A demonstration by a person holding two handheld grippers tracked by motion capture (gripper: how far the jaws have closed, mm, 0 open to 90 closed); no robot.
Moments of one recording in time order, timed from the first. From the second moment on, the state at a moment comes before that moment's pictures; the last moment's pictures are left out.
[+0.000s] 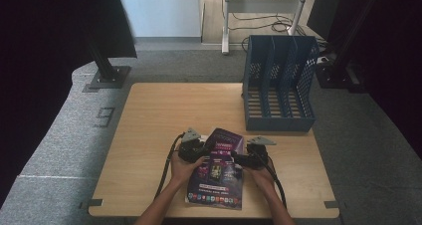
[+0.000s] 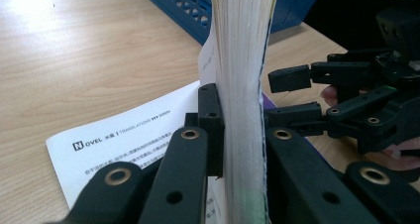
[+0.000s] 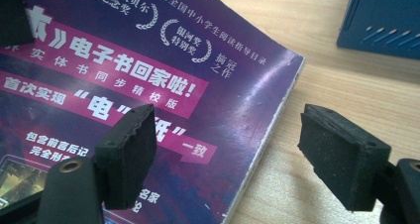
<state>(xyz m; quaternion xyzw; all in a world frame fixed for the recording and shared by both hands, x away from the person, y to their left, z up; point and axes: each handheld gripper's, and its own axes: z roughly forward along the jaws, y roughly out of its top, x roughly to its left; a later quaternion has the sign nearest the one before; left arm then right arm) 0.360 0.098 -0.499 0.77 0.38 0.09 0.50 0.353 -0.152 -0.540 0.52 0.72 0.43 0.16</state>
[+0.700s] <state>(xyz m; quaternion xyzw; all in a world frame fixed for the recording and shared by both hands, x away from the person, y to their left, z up) 0.348 0.102 -0.482 0.76 0.35 0.09 0.54 0.352 -0.159 -0.530 0.50 0.72 0.46 0.15</state>
